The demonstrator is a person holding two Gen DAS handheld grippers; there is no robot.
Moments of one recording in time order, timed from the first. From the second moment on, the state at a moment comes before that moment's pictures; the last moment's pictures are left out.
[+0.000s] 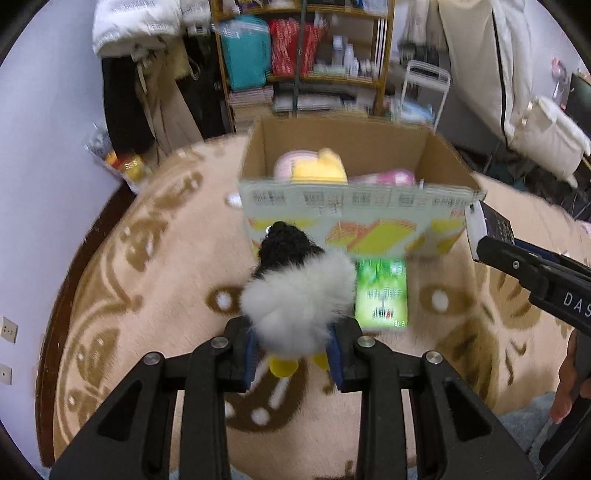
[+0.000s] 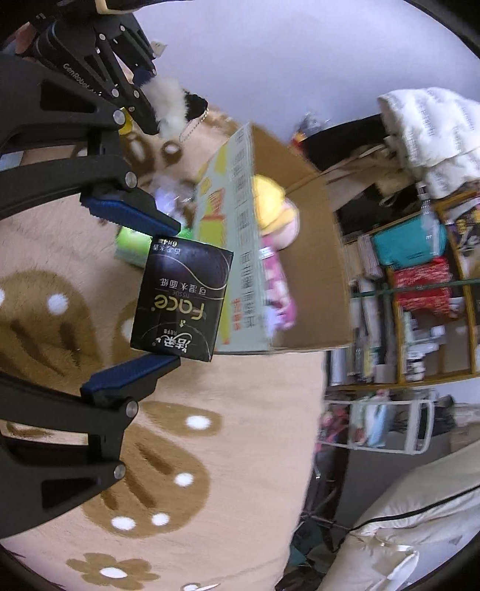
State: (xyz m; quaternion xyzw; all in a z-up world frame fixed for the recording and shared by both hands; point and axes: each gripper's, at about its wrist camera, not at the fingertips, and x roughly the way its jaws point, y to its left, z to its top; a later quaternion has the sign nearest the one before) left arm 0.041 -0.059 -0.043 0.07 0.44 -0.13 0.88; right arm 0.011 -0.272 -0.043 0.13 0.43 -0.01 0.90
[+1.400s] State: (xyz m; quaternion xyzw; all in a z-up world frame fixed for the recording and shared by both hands) left arm 0.144 -0.105 -0.021 0.10 0.31 -0.14 0.94; right arm 0.102 -0.261 -0.030 0.01 0.35 0.01 0.94
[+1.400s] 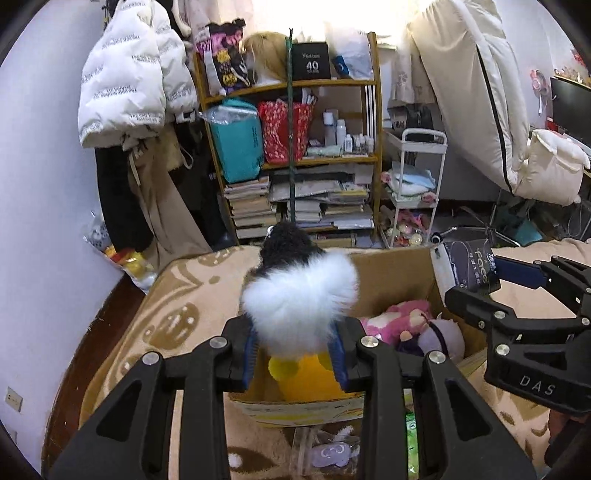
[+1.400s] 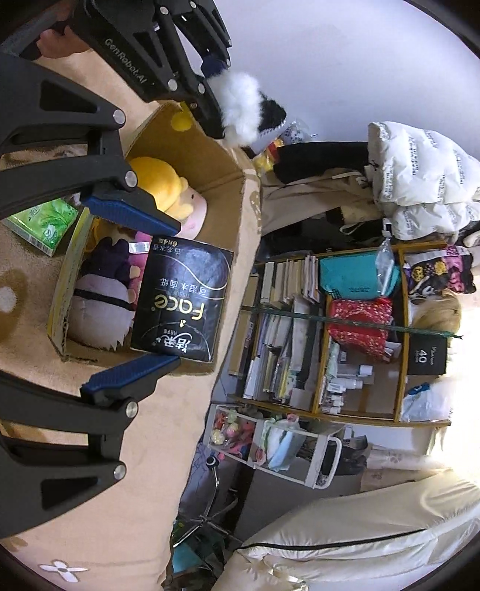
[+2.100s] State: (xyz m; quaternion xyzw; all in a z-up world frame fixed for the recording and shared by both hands) left arm 0.144 -0.087 -0.027 0.07 0.33 -0.13 0.93; right arm 0.099 -0.260 -0.042 0.01 0.38 0.00 0.92
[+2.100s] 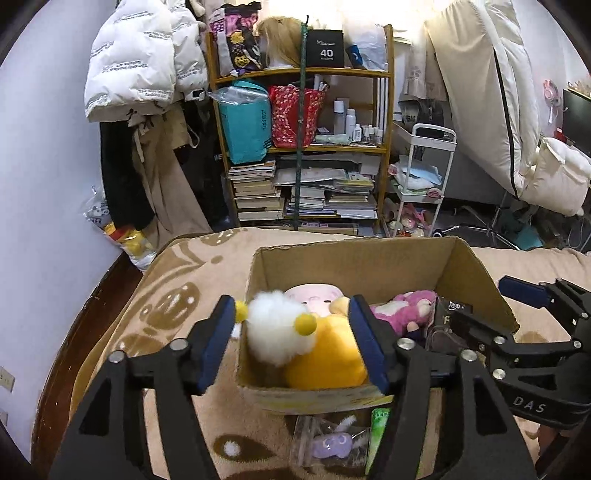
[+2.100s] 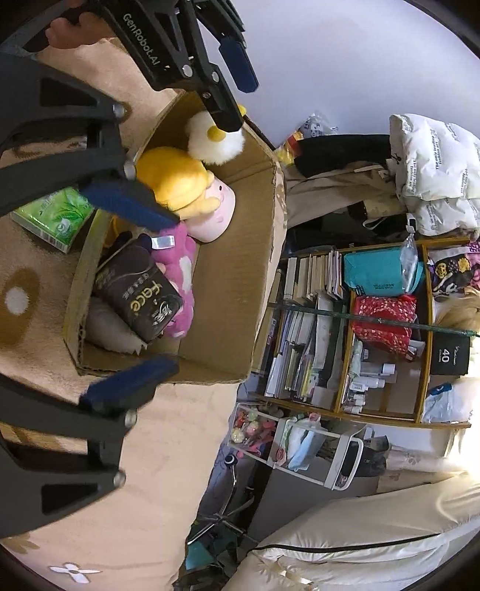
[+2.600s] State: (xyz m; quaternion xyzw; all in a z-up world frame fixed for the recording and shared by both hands) left arm 0.110 -0.065 -0.010 0.07 0.34 -0.11 0.93; right arm 0.066 -0.257 -0.027 0.03 0.38 -0.01 0.92
